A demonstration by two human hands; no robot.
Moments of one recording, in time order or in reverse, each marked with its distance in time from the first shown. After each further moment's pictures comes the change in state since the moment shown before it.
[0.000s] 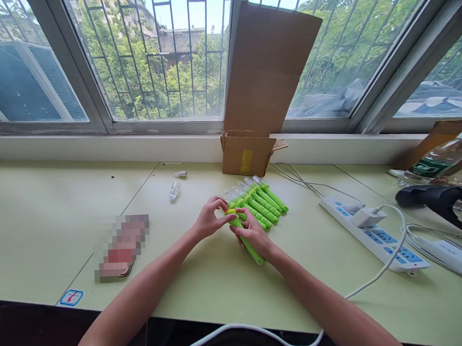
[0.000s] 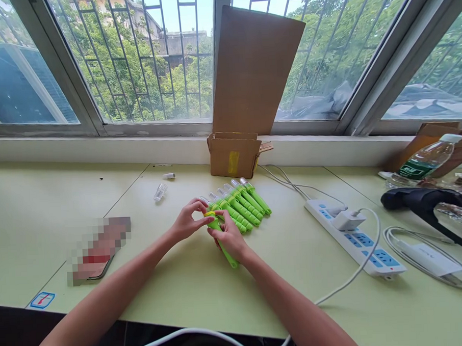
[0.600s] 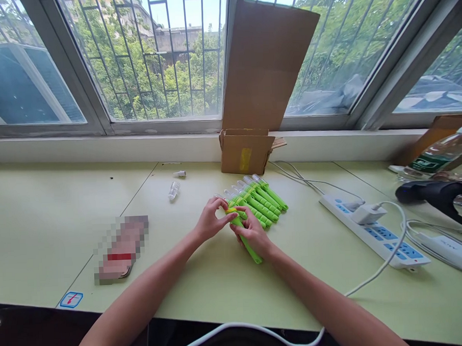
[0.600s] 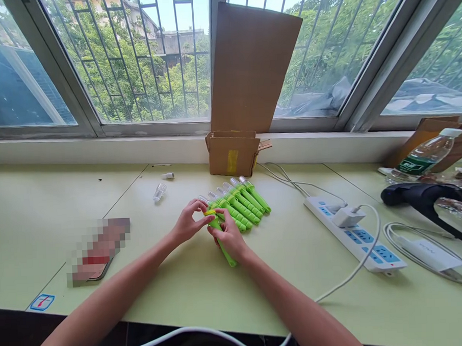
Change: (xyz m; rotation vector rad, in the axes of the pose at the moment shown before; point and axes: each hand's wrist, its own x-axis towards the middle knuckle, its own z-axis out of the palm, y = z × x) left_hand -0.003 -0.001 0.005 0.070 0.005 -0.025; right_hand -0.001 0.004 0.002 0.038 0.036 -0.027
